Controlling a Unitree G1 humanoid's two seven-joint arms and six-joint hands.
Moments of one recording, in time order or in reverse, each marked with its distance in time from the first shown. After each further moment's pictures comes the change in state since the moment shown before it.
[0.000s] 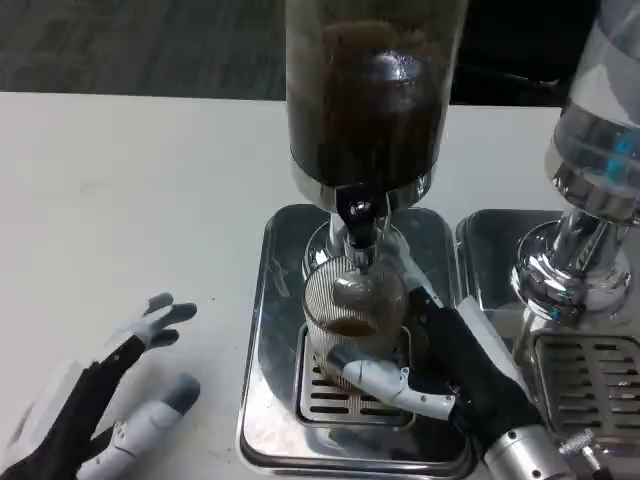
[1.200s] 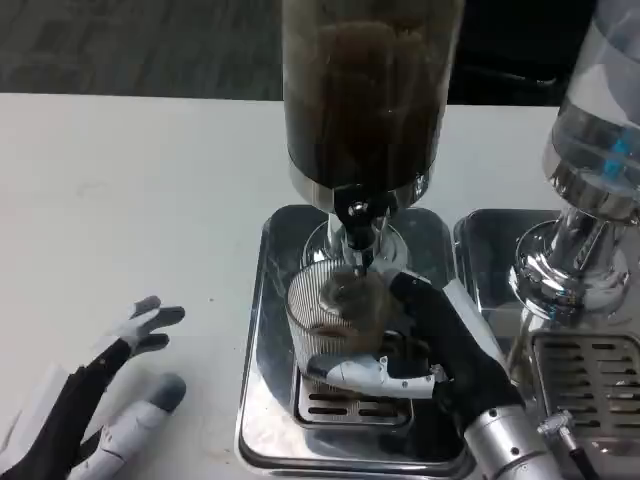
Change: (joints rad) left arm 0.022 -0.006 -0.001 0.000 -0.043 0.000 0.014; right arm -0.091 0.045 0.001 0.119 0.016 -0.045 -0.036
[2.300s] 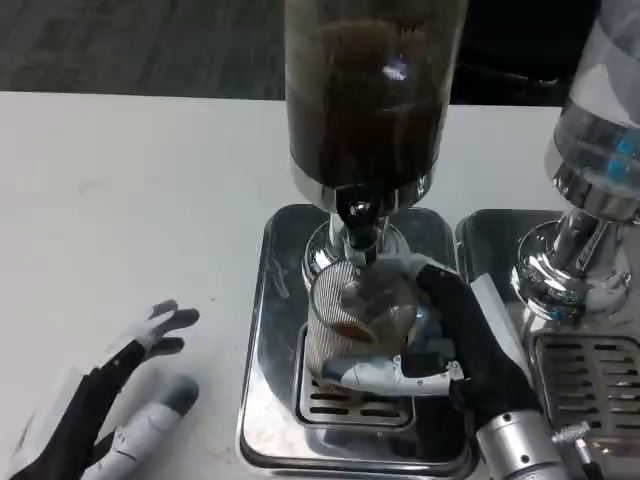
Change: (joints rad) left arm -0.004 -0.008 -0.029 -0.004 -0.001 0.004 -0.001; right arm 0.057 0.032 -0.030 -0.071 -0.070 -0.015 -0.108
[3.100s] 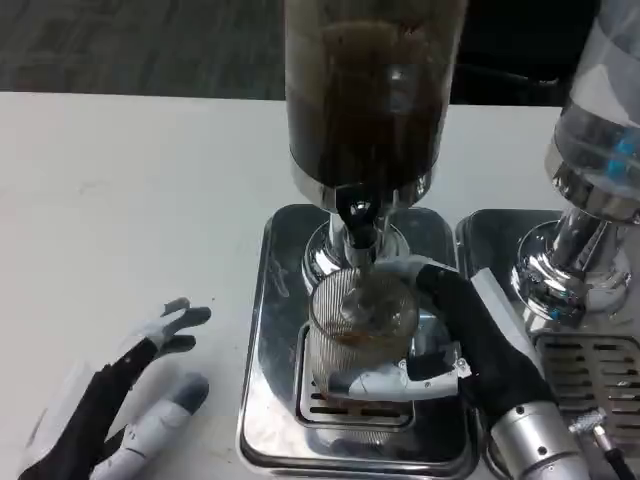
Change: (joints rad) left arm -0.013 -0.002 -0.021 0.001 -0.004 0.000 -0.007; right arm 0.046 -0.050 0.011 -0.236 -0.014 0.235 0.133
